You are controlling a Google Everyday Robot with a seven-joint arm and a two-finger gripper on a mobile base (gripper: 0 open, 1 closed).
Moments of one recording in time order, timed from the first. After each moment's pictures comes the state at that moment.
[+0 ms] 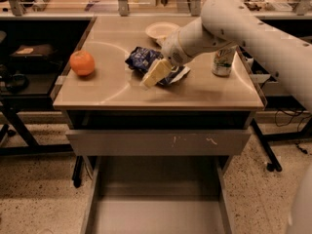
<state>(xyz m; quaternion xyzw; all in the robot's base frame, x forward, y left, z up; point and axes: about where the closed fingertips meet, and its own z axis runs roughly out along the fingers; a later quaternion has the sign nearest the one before) 0.687 -0.002 0.859 -0.57 0.70 0.17 0.39</state>
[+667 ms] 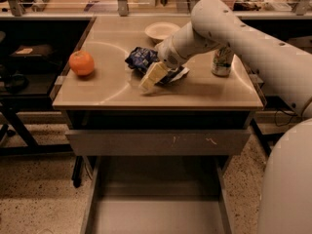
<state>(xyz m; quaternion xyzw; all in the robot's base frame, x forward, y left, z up) 0.709 0.007 0.828 -0.57 0.72 0.17 0.36</state>
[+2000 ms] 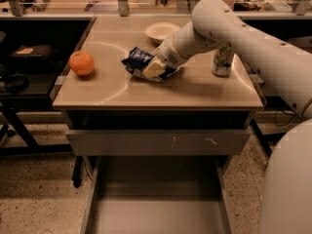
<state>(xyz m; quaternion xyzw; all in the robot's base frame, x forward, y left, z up) 0.710 0.007 0.828 -0.57 0.72 0.17 0.36</state>
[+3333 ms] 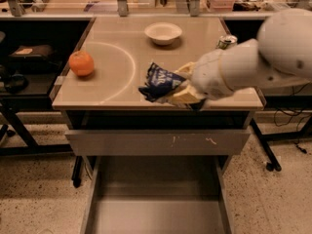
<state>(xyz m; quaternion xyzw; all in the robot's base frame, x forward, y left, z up) 0.533 -0.047 0.889 -0.61 0.66 0.13 0.42</state>
